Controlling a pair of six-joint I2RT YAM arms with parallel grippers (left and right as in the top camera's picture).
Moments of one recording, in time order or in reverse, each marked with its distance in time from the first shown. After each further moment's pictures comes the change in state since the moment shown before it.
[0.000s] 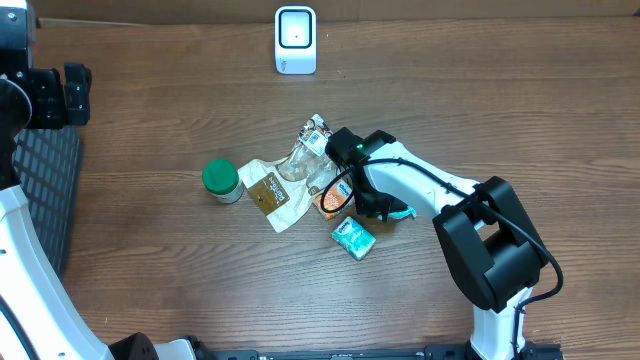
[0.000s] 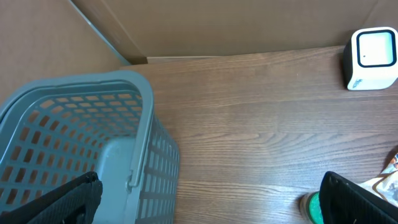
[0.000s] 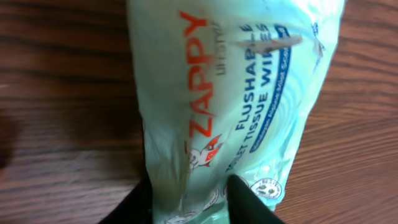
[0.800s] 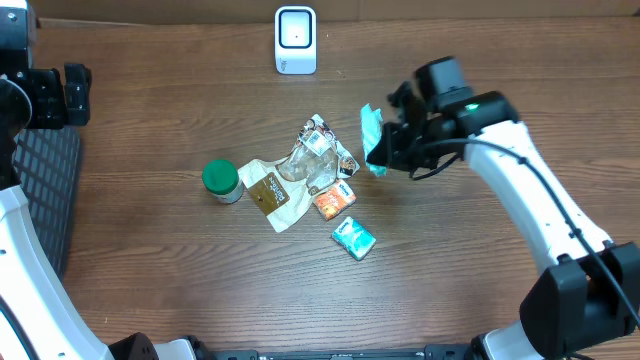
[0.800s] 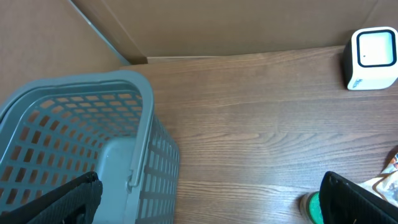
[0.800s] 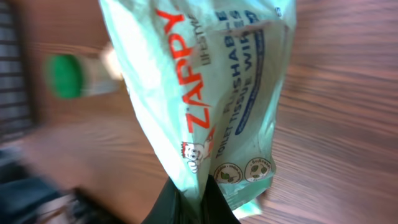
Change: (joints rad) left arm 0.000 0.000 0.000 0.000 0.000 0.000; right arm -0.328 -0.337 0.080 0.057 -0.852 -0.232
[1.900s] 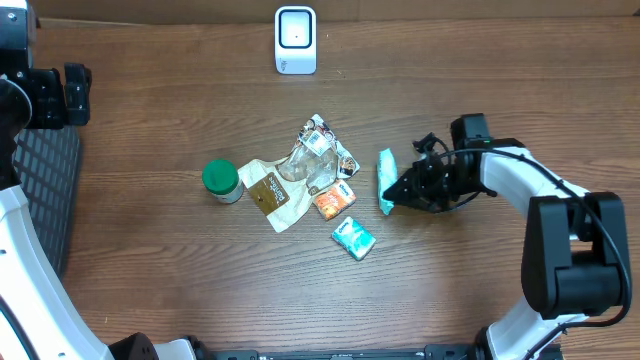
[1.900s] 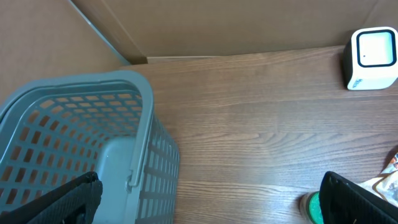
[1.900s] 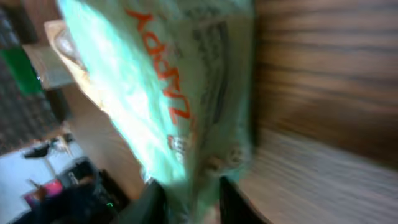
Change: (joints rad) left arm 0.000 0.000 0.000 0.000 0.000 0.000; right arm -0.230 0.148 -0.399 0.272 -0.232 -0.116
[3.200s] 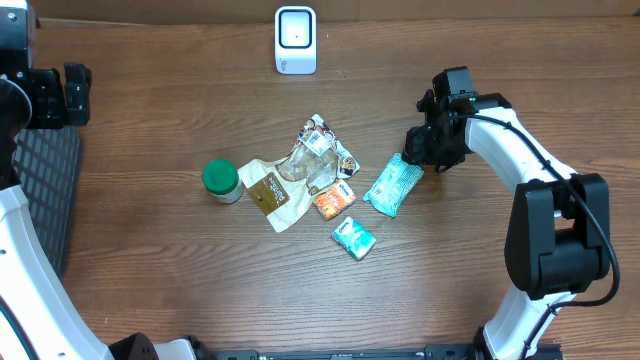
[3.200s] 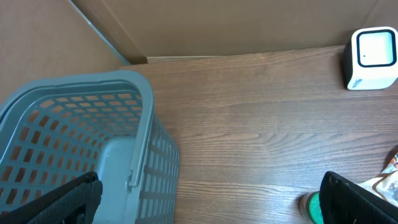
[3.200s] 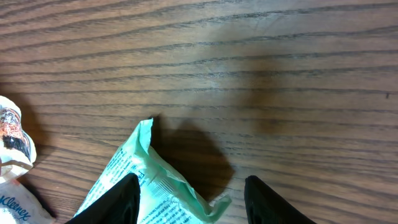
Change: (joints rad) left arm 0.000 0.000 0.000 0.000 0.000 0.000; right arm 0.095 0.109 0.345 -0.085 0.610 -0.058
